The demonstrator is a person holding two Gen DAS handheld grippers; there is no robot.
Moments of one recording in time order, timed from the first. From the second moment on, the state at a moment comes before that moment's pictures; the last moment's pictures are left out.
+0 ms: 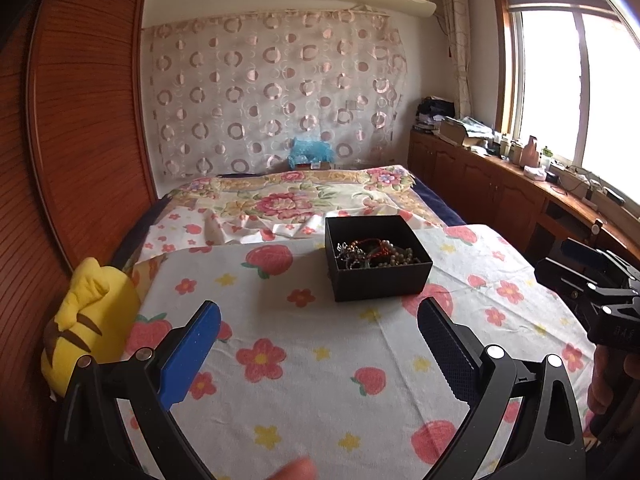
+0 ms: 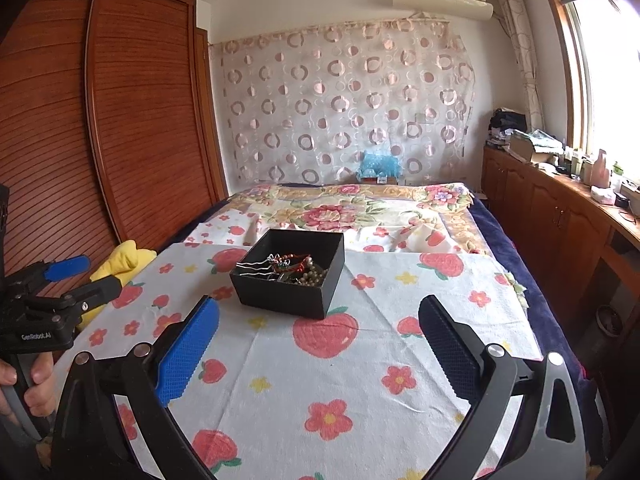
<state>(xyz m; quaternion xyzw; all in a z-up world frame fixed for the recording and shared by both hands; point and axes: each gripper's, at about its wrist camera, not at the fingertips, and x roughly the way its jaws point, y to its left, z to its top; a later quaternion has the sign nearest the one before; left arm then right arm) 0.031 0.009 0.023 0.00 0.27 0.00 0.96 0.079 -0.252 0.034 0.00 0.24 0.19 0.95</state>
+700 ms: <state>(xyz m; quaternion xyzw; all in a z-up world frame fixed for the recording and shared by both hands) 0.023 0.002 0.022 0.00 0.26 -0.01 0.97 0.072 -0.256 0.032 0.00 0.24 0.18 0.95</state>
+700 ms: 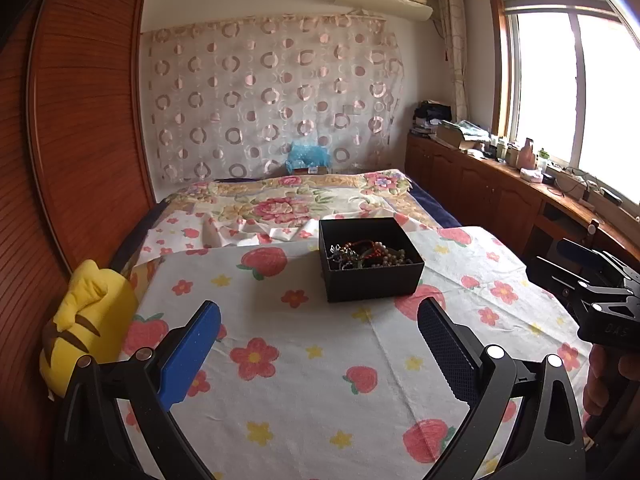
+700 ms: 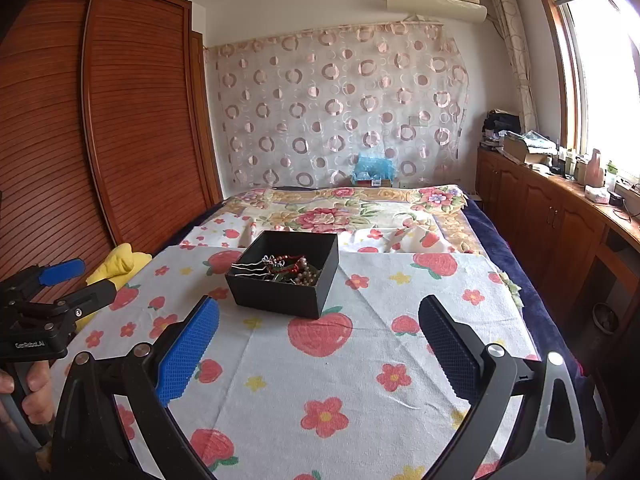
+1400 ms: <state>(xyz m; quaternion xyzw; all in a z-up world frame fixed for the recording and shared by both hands) 0.019 -0.003 0.022 0.00 0.26 -0.01 0.97 0.073 -0.258 0.031 0.00 0.24 0.18 0.95</state>
